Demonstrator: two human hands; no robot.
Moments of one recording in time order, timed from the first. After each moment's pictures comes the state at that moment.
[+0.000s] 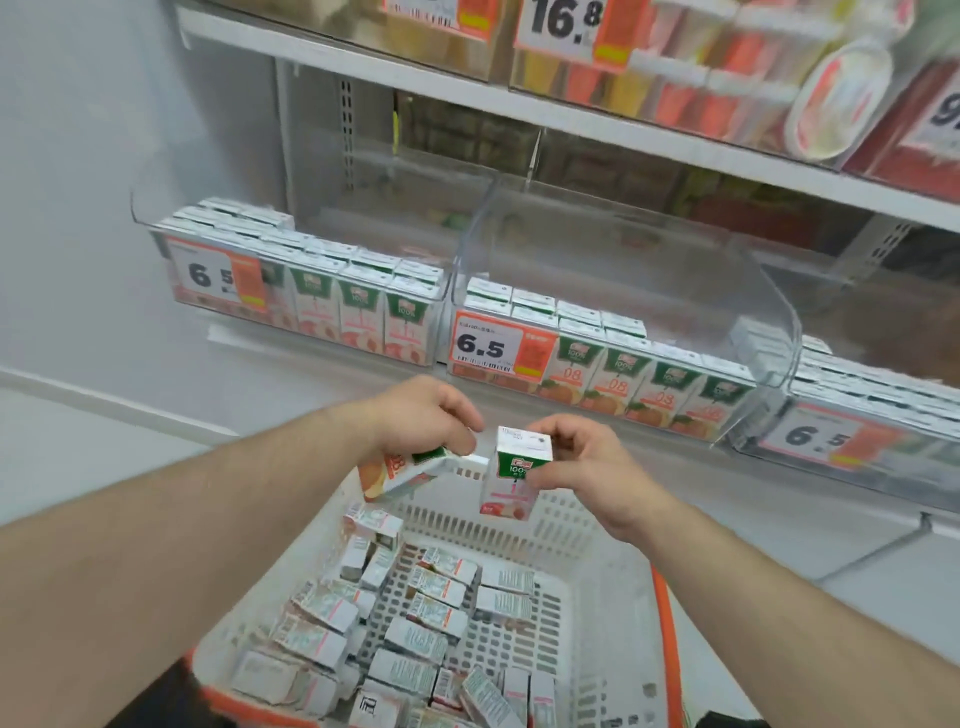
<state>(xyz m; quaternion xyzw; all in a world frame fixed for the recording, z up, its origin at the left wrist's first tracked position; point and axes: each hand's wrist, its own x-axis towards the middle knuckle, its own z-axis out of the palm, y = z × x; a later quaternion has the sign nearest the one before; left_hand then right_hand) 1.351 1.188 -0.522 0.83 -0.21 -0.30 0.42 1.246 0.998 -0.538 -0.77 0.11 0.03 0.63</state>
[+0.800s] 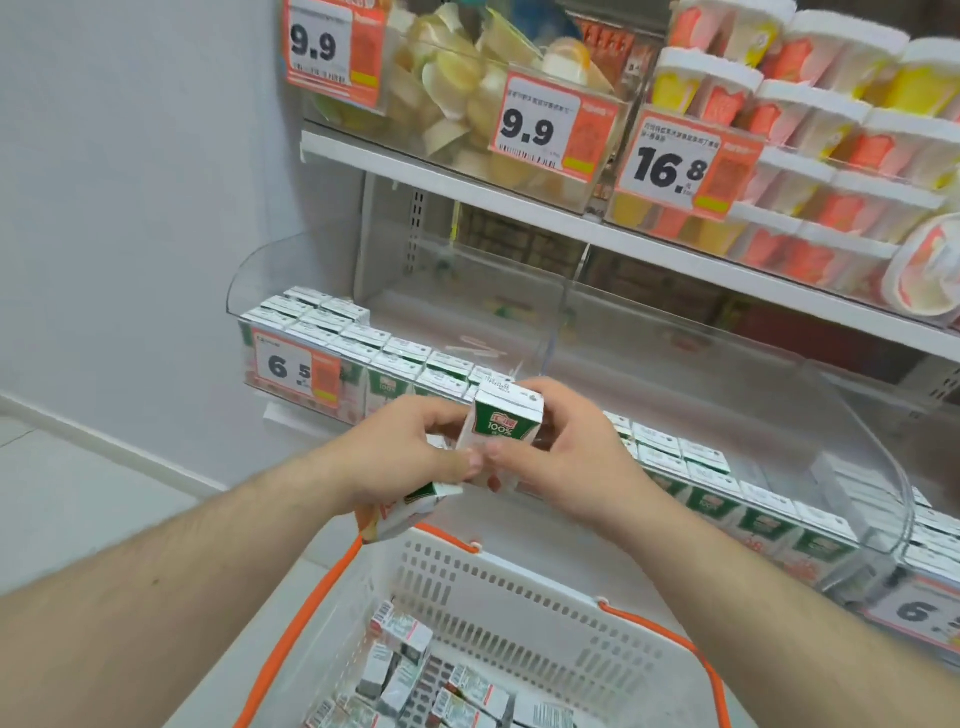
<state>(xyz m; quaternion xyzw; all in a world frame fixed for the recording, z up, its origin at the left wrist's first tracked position) 1.389 1.266 -0.464 0.77 -0.30 -0.15 0.54 1.338 1.084 -0.445 -0.86 -0.04 -0.06 0.51</state>
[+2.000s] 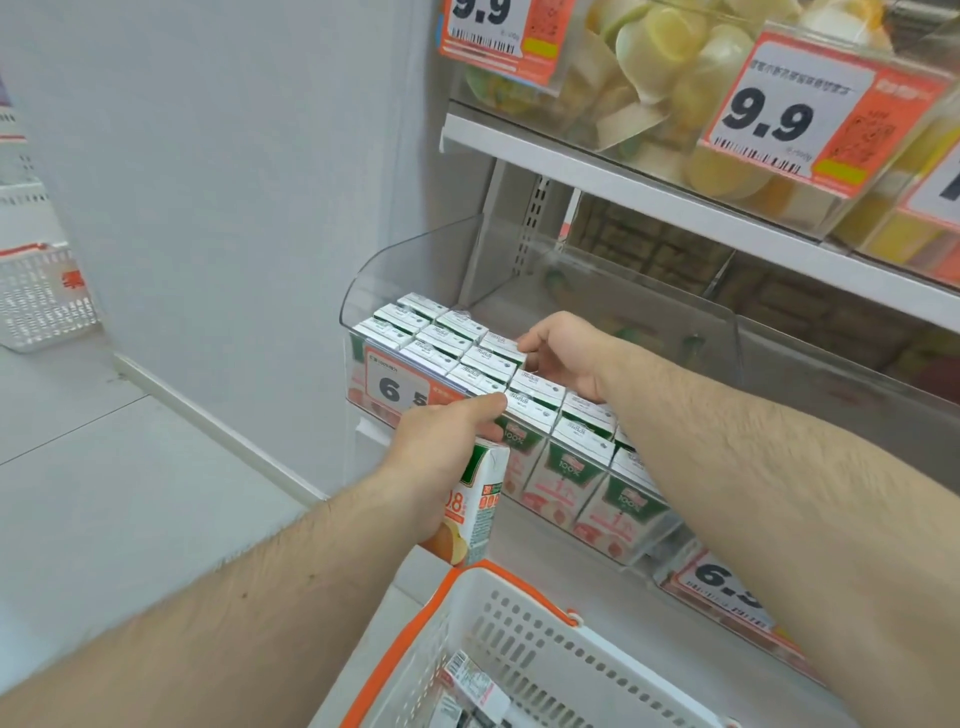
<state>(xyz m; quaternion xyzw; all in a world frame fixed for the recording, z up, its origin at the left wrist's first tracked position) 1.458 1.298 -0.488 0.65 0.16 -0.12 0.73 1.591 1.147 -0.460 -0.75 0.11 0.29 0.59</state>
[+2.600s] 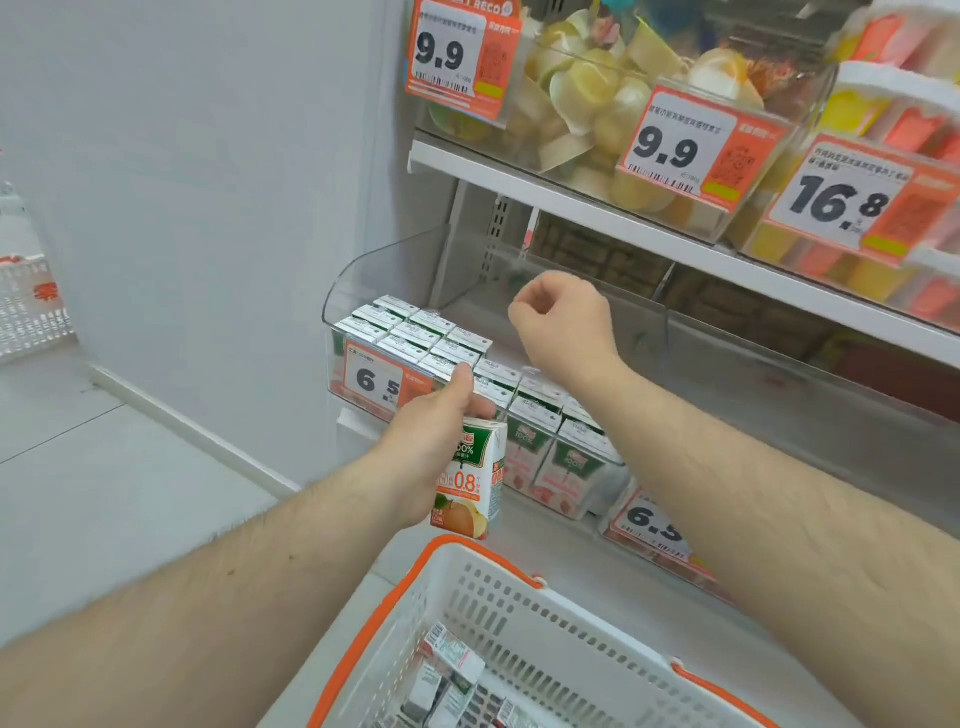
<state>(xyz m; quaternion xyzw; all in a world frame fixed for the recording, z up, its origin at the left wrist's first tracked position) 1.423 1.288 -0.469 0.62 0.11 -0.15 0.76 1.488 1.157 -0.411 -0.91 -0.02 -0.21 0.35</state>
